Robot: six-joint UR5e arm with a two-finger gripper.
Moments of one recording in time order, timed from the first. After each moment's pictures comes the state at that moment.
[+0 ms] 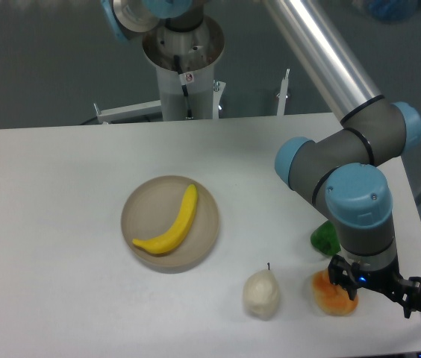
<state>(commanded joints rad) 2.33 -2.33 -1.04 -0.91 1.74 1.07</state>
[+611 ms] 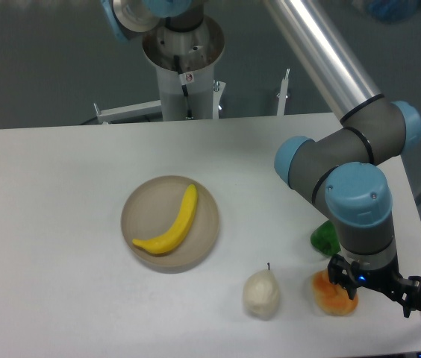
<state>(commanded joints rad) 2.33 -2.32 -1.05 -0.91 1.74 1.07</state>
